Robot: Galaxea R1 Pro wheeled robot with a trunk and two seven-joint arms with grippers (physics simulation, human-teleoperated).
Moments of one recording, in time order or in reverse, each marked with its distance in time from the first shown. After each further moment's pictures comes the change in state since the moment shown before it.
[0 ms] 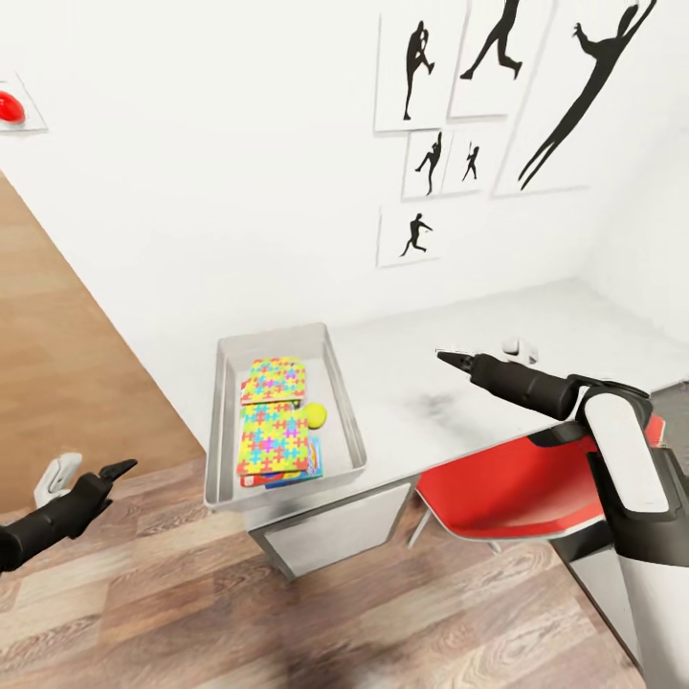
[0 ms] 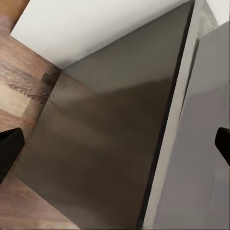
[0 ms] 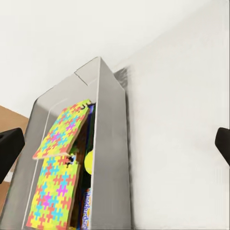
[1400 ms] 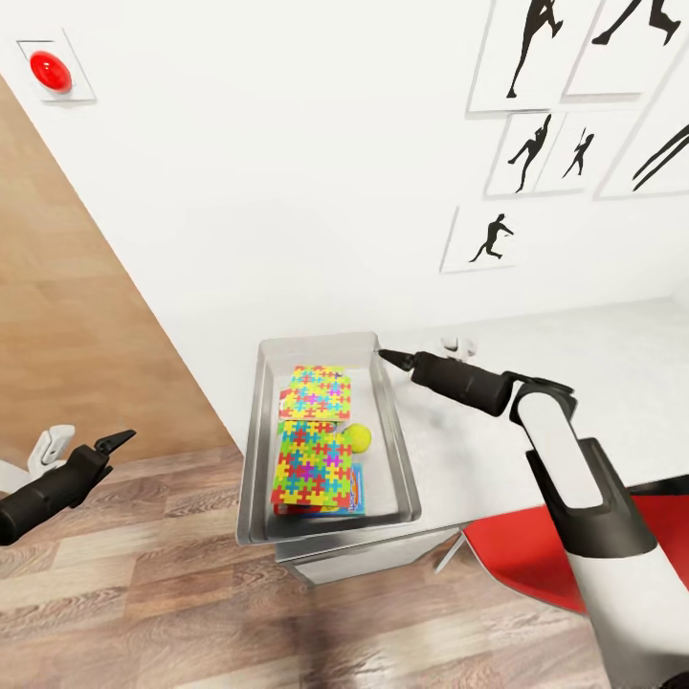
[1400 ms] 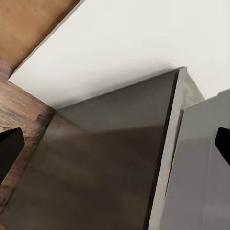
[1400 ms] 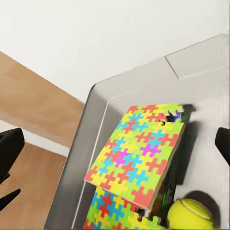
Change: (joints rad) left arm -0.027 0.000 -0.001 -0.128 0.035 0.009 0.002; right arm -0.042 0.101 0.207 0.001 0.002 -0.116 0.001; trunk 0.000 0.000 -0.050
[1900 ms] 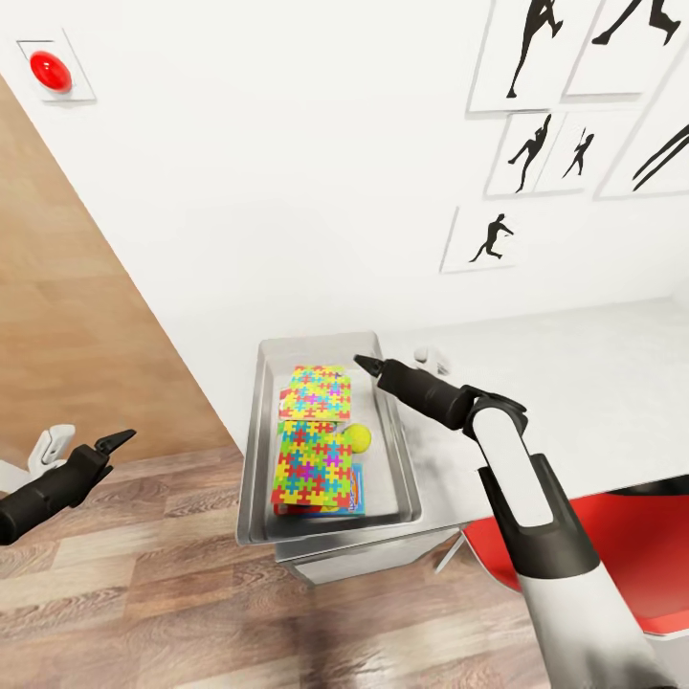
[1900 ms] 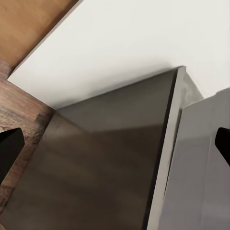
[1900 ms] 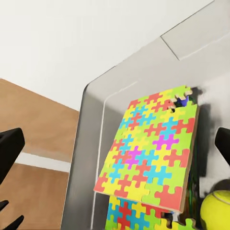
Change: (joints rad) left arm 0.000 0.000 -0.001 -0.005 0.001 0.003 0.000; right arm 0.054 0.177 0.028 0.003 0.001 -0.100 -0.230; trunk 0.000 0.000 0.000
